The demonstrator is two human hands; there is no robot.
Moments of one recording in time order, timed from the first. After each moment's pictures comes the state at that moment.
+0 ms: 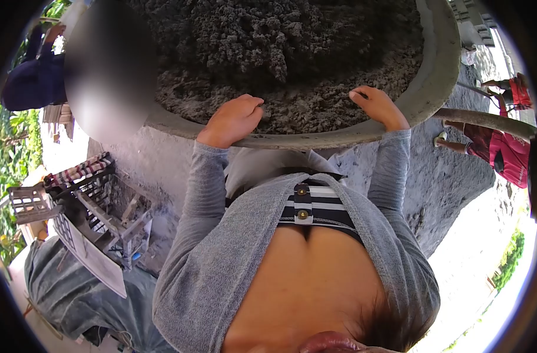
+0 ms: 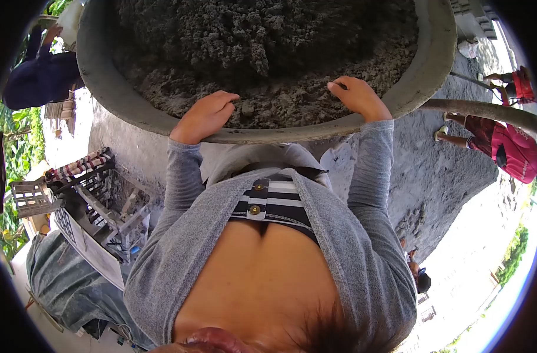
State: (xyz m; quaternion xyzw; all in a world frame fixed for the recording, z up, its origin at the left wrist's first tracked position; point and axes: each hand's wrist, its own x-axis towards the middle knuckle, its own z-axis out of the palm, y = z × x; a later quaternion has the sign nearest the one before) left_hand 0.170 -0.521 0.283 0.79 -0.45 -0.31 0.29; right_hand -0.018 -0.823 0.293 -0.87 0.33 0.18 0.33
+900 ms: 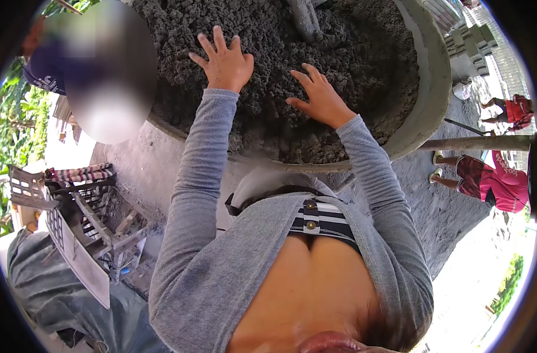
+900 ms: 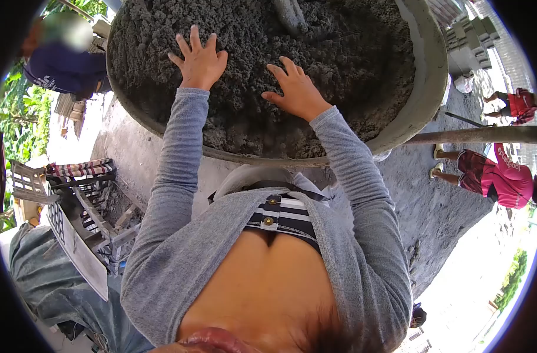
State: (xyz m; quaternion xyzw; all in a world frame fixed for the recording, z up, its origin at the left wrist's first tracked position) left_hand 0.274 -0.581 0.324 0.94 -0.31 0.13 0.07; right_hand 0.109 -0.745 0.303 -0.98 0.01 -0.07 0.19
